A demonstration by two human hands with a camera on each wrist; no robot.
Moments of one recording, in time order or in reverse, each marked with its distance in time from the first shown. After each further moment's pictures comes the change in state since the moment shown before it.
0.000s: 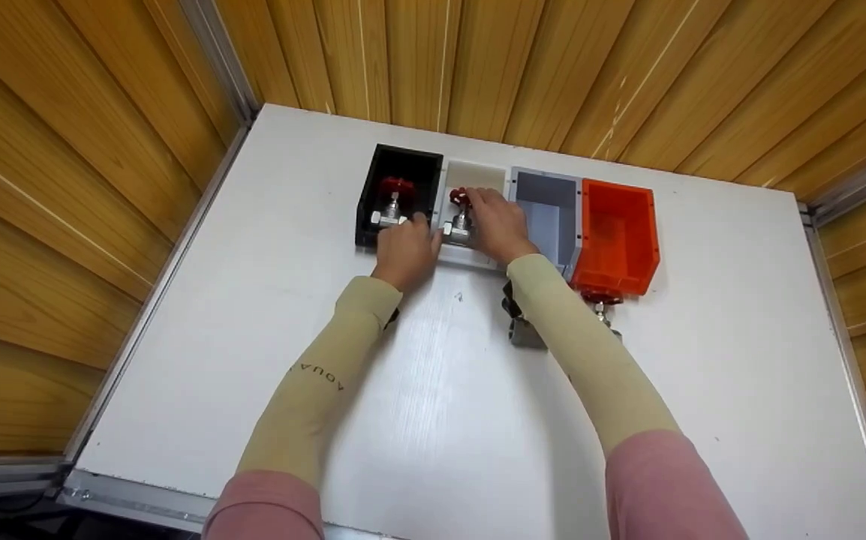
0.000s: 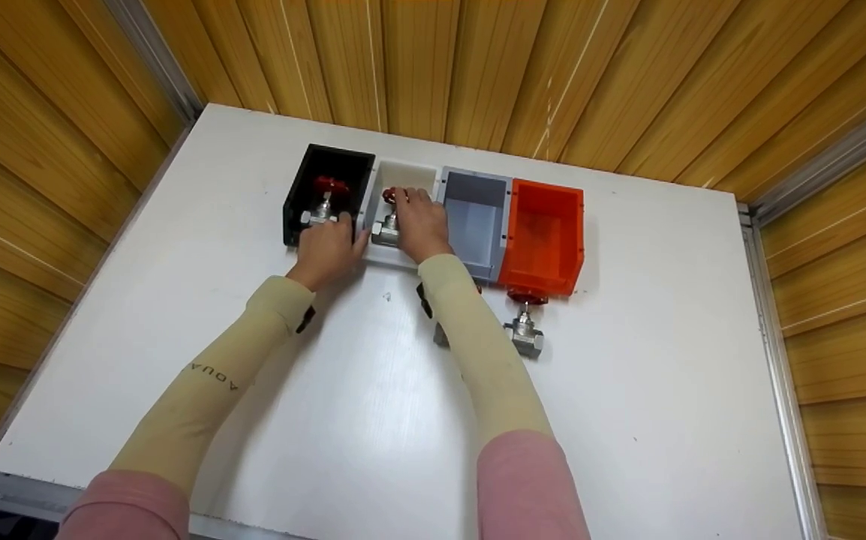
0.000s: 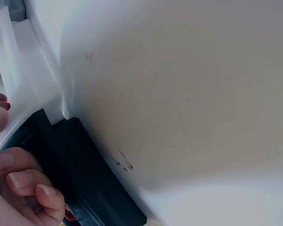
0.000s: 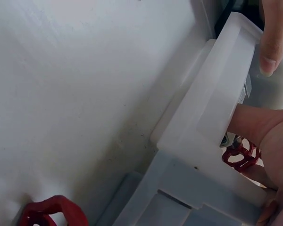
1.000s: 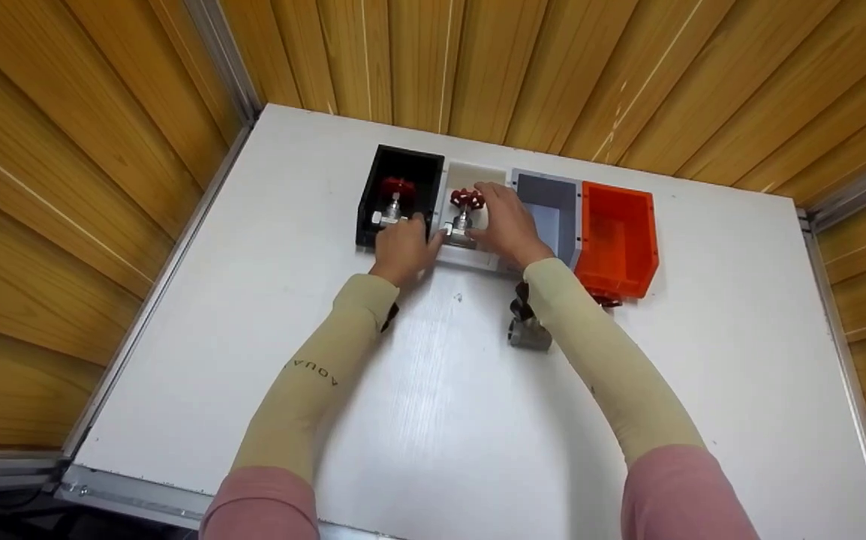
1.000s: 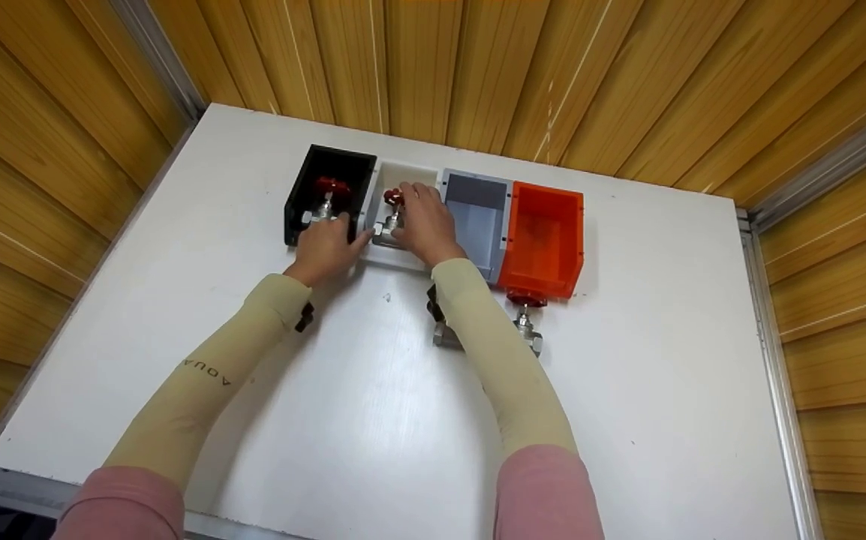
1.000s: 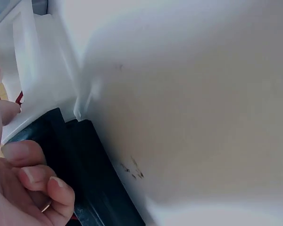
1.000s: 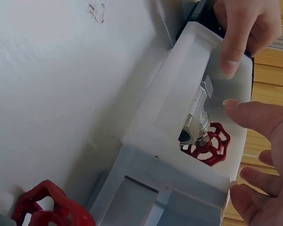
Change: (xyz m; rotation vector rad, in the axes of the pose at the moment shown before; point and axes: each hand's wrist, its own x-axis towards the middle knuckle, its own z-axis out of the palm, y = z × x) left_hand 0.003 -0.001 -0.009 -0.097 -0.111 -0.090; right_hand -0.011 0.001 -0.025 0.281 -0.036 0.078
